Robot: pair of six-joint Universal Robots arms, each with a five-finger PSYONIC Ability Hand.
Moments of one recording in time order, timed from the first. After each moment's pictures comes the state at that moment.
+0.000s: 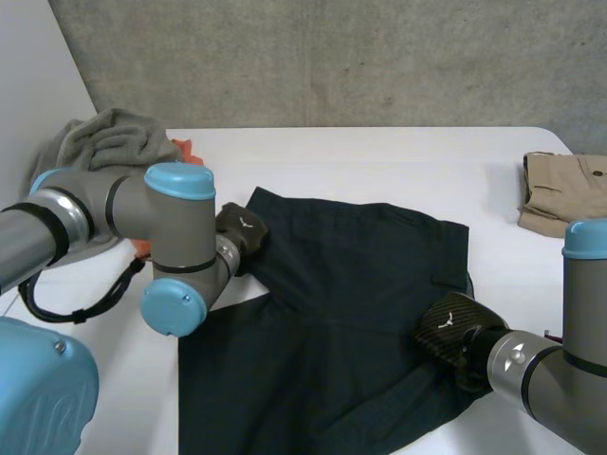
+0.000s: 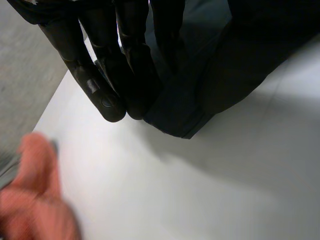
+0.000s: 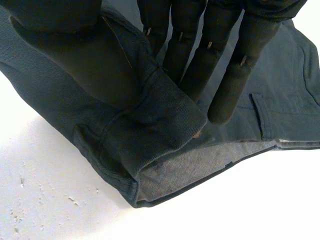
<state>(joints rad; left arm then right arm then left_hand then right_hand) 4.16 -2.49 -0.92 2.97 -1.67 3.83 1.94 -1.31 1.81 0.24 1.37 2.25 1.16 1.19 1.19 1.19 0.98 1.10 1.17 1.19 1.20 1.02</state>
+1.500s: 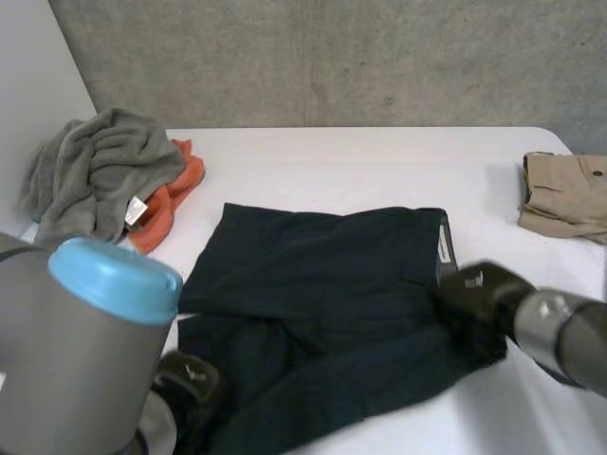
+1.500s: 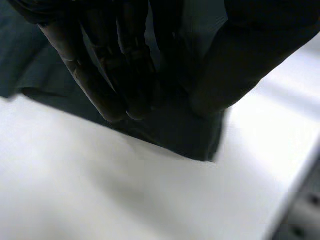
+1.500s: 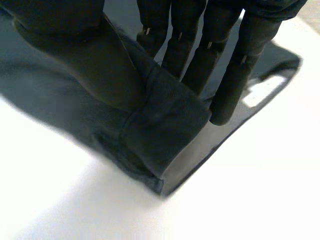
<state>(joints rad) 3.95 -1.82 -1.68 2.57 -1.77 3.44 1.85 -1.38 1.71 0.43 1.31 2.45 1.16 1.19 1.18 1.19 1.00 1.11 1.17 1.19 1.20 1.02</state>
